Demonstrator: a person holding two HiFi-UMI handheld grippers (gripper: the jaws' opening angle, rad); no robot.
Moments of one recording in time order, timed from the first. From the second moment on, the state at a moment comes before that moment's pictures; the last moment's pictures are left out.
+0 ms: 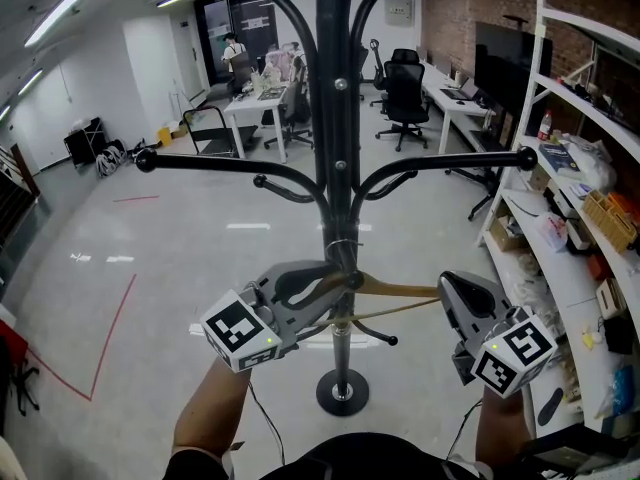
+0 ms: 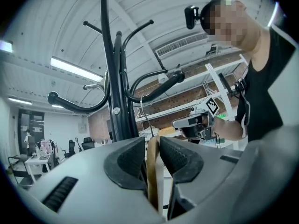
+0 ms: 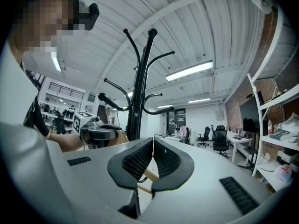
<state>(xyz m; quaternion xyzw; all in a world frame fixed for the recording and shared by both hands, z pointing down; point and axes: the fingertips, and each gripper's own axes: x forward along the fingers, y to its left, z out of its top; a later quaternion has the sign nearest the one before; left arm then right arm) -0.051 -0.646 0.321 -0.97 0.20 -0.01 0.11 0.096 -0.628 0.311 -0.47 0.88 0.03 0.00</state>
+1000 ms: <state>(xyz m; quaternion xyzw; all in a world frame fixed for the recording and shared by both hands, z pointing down) -0.096 -0.632 0.303 -0.96 0.26 0.06 0.09 0.091 -0.604 0.307 -0.47 0.88 0.03 0.01</state>
